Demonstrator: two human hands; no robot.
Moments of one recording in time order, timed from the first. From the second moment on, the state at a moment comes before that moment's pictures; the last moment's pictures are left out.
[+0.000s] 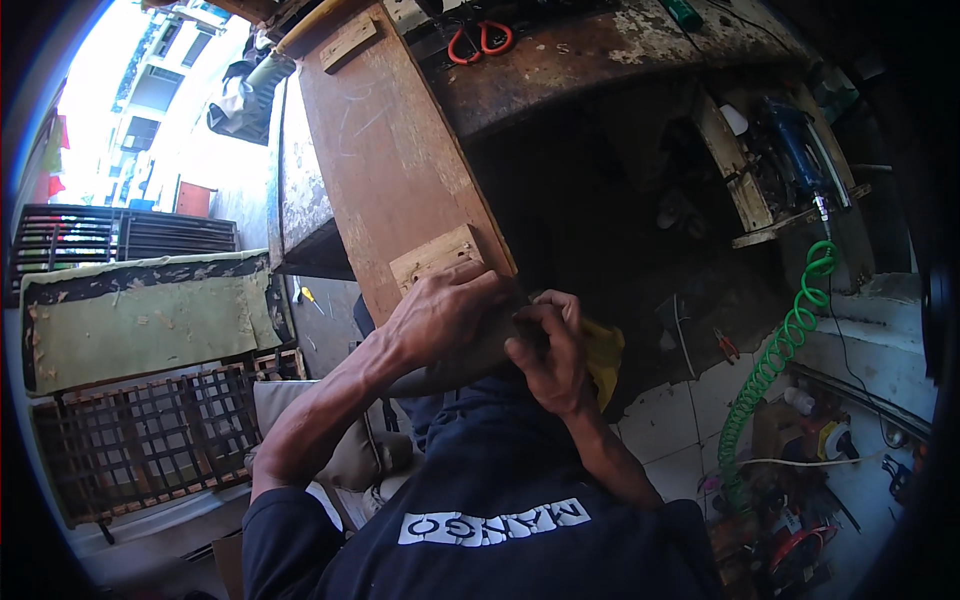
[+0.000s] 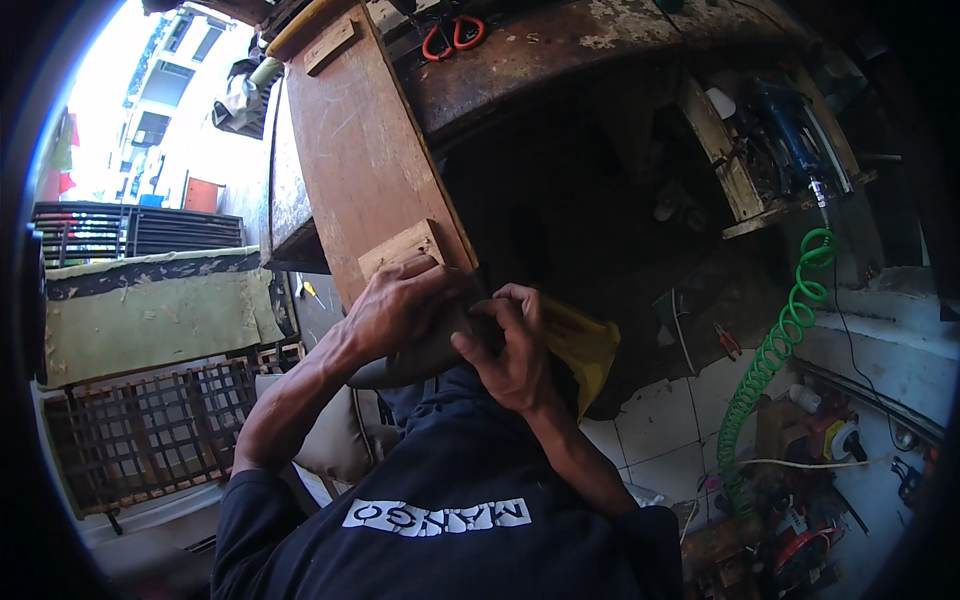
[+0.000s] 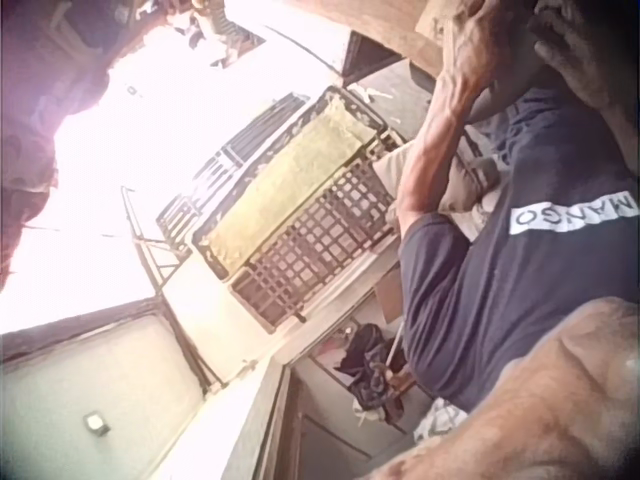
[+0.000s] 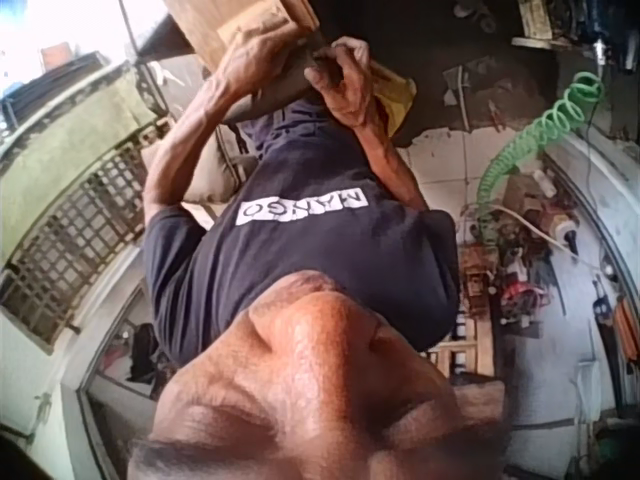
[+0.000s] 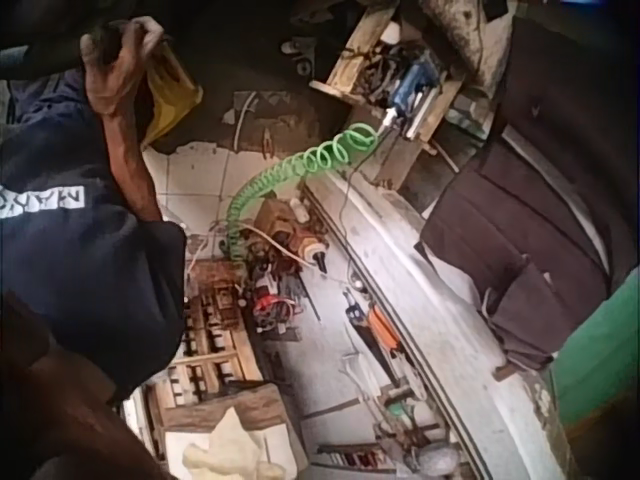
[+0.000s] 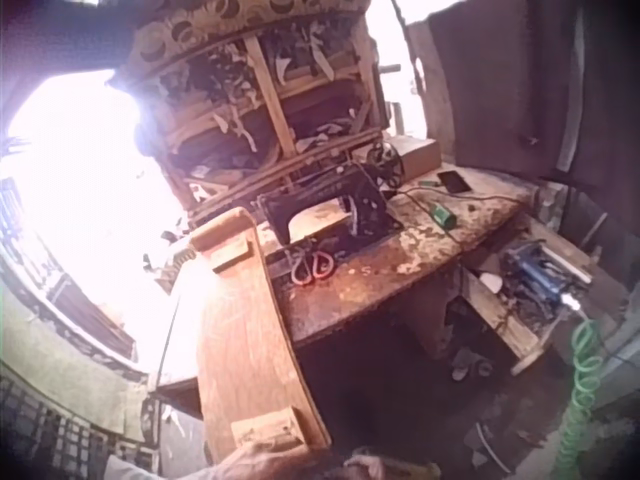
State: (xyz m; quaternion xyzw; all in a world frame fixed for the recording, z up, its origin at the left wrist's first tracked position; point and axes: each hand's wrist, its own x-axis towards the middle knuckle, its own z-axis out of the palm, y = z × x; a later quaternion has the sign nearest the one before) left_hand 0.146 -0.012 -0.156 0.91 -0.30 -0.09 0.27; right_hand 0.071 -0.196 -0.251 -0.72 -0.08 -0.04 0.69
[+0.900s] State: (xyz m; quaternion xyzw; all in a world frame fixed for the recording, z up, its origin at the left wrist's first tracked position) left_hand 0.040 -0.023 -0.231 0.96 -0.24 0.04 0.16; right_hand 0.097 -0.175 -0.265 -0.76 0.14 0.14 0.62
